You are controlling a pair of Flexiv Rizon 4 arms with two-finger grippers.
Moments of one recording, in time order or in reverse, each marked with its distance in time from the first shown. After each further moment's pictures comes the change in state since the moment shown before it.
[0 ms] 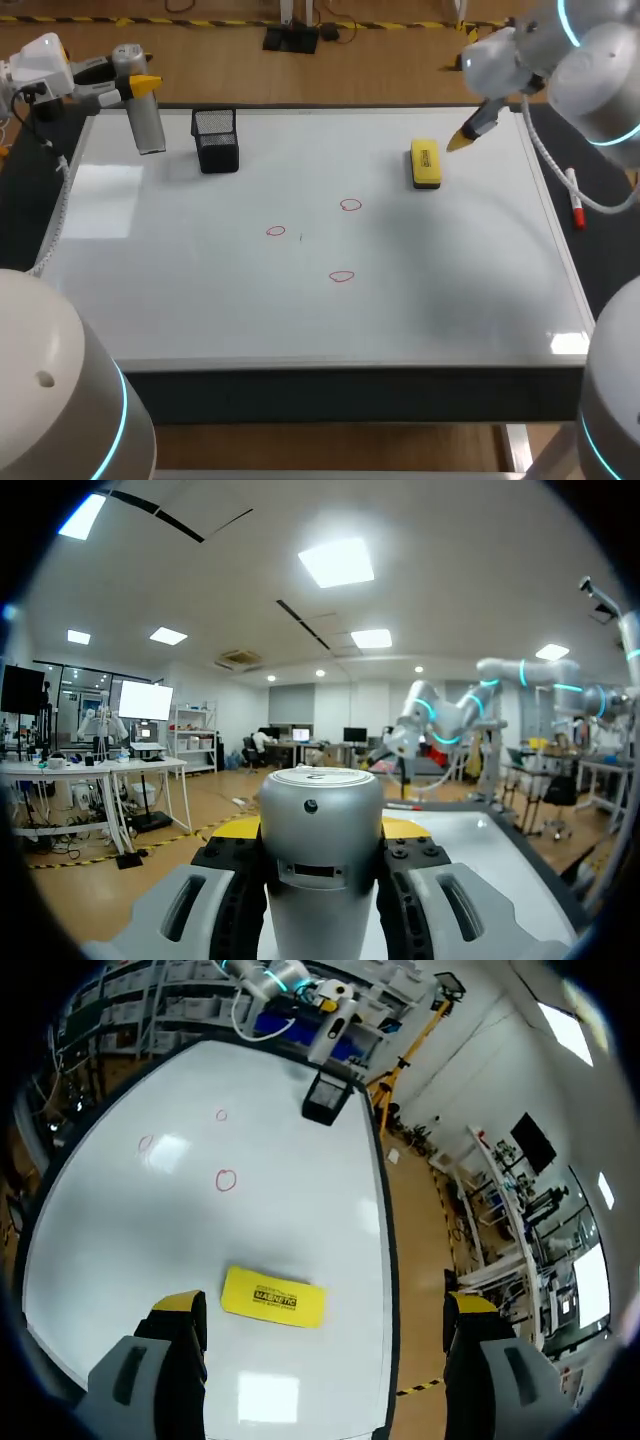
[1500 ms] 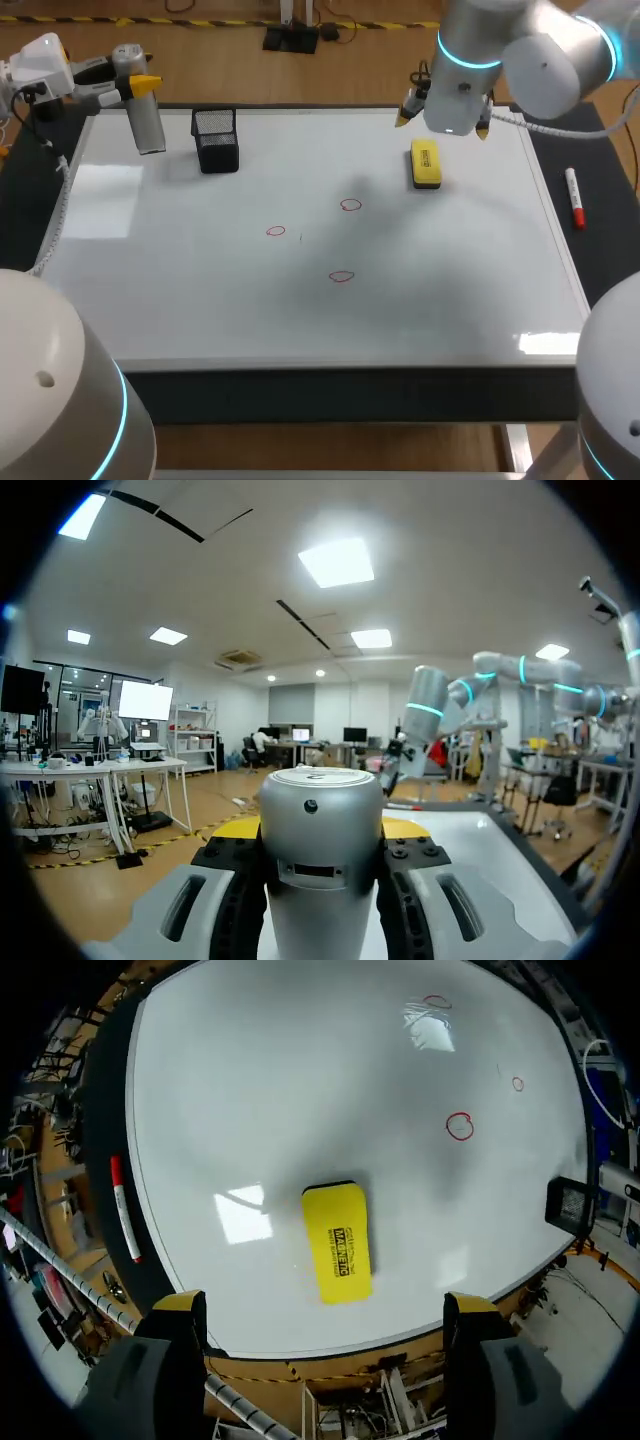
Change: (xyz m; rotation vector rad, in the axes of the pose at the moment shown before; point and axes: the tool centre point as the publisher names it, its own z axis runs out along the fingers) left arm 0.000 0.000 0.000 0.000 0.000 0.000; right arm 0.027 -0.028 0.027 0.373 0.537 -1.209
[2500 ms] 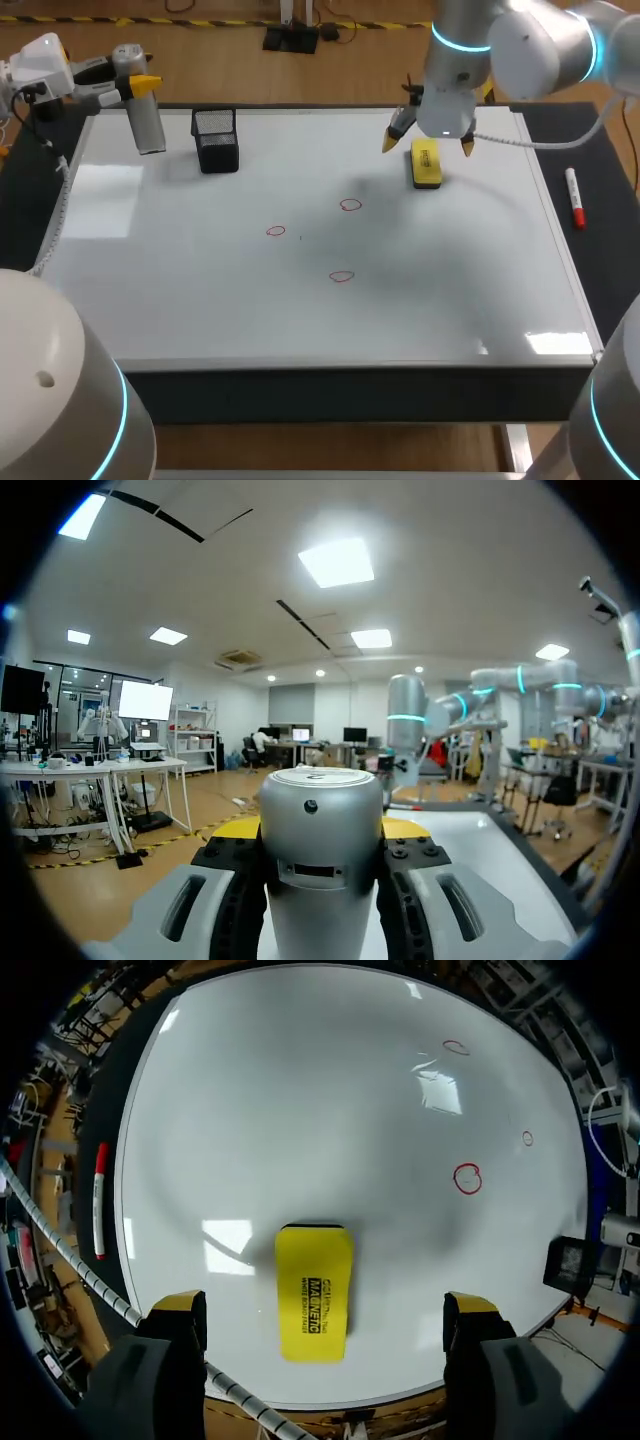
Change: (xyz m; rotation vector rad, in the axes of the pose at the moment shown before) left arm 0.000 0.000 0.000 0.000 0.000 0.000; right arm -0.019 0.027 0.038 -0.217 -0.036 -0.173
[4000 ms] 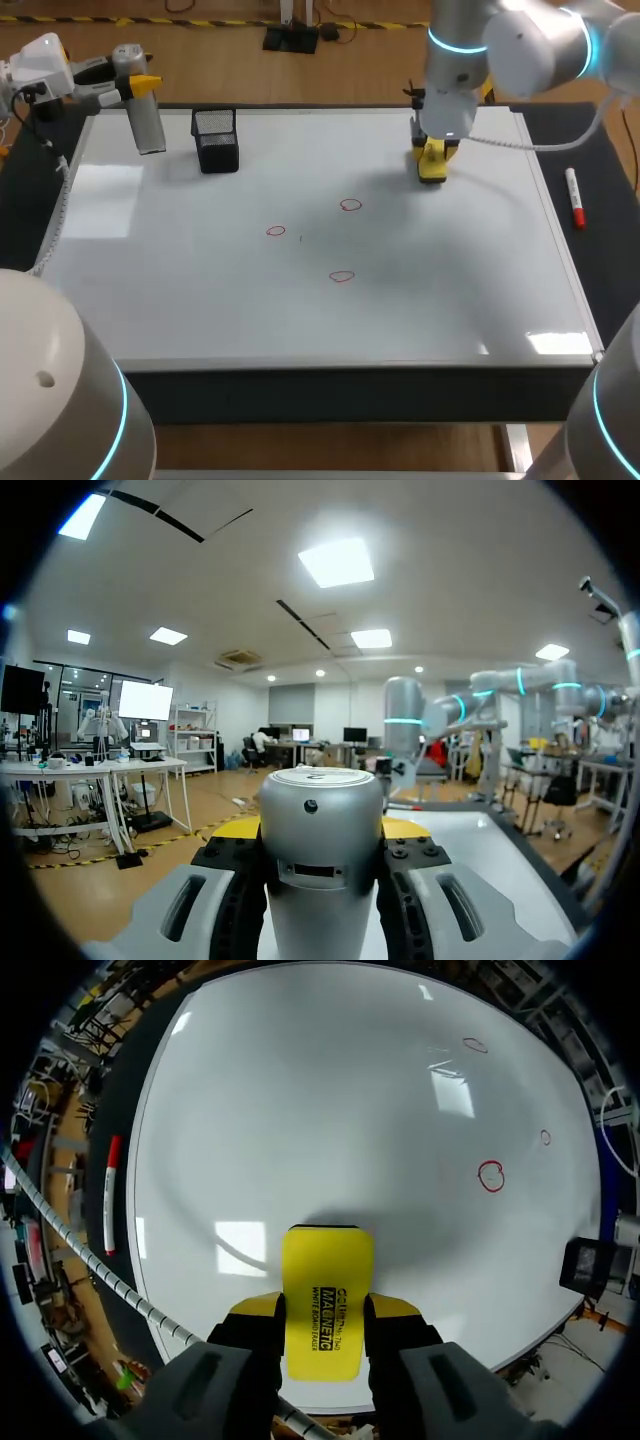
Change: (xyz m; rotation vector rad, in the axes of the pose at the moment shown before) left arm 0.000 0.000 0.000 0.000 0.000 0.000; right arm 0.018 -0.003 0.004 -0.013 0.057 -0.002
